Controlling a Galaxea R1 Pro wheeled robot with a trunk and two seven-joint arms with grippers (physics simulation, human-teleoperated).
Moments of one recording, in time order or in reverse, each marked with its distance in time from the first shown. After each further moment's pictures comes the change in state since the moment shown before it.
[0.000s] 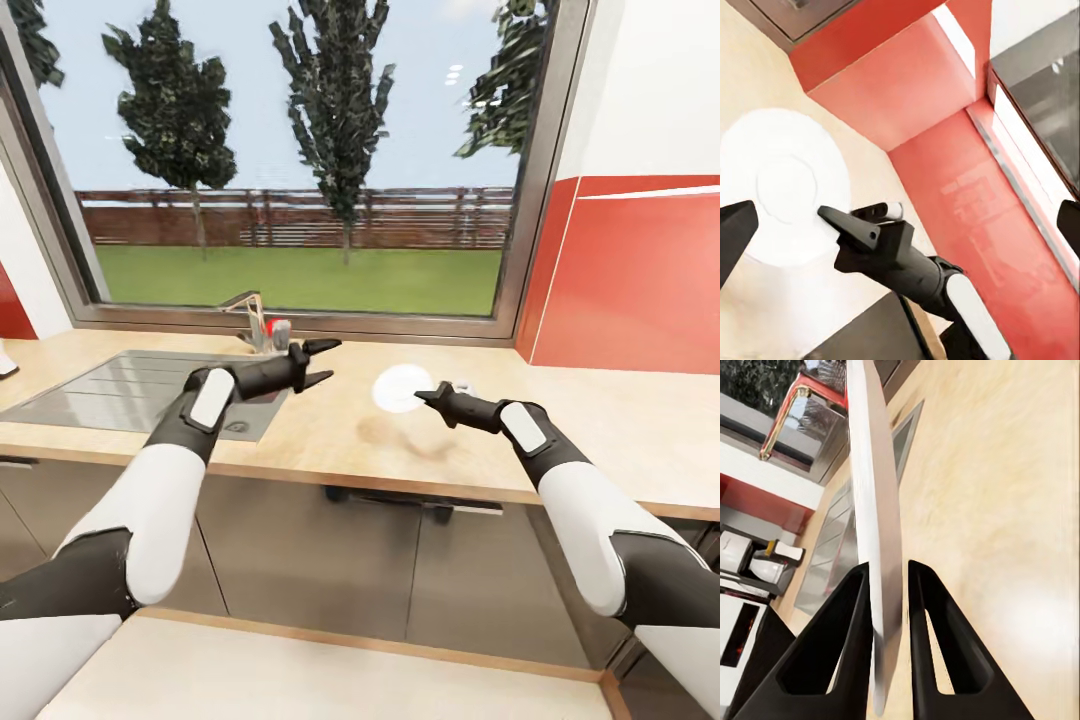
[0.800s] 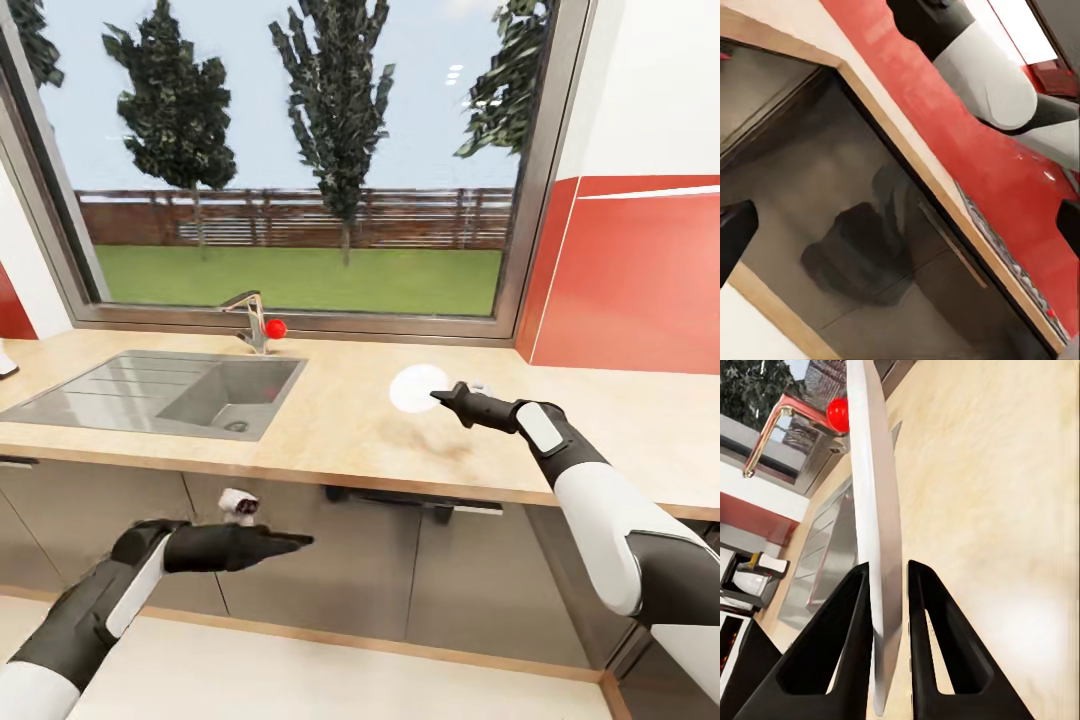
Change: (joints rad) left arm 0.669 0.355 -0.453 -0.519 -0.016 -0.128 -0.719; right arm 0.000 -0.052 0.000 0.000 0.002 0.000 -0.001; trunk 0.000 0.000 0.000
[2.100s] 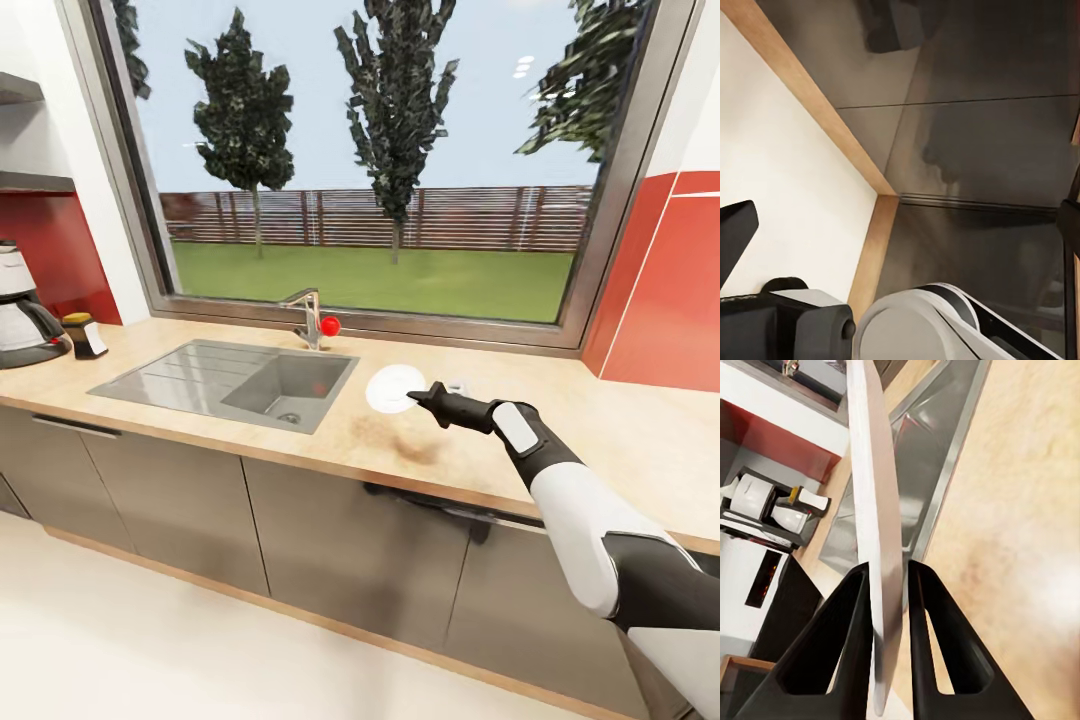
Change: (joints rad) left arm 0.300 0.139 0.289 1.137 0.023 -0.611 -0.048; right arm 0.003 0.077 0.004 -0.007 0.001 0.001 0.000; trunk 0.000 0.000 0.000
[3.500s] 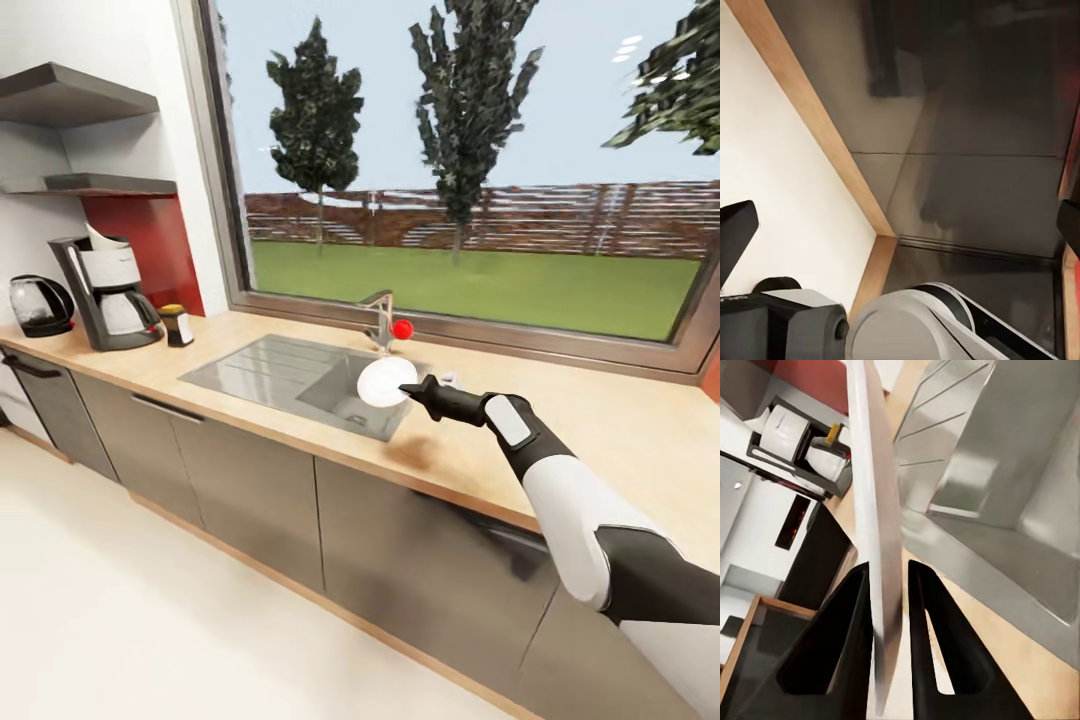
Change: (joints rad) left arm 0.000 -0.017 0.000 -0.001 0.000 0.000 0.000; right arm -0.023 0.026 0.004 -0.002 0.000 0.001 0.001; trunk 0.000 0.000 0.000
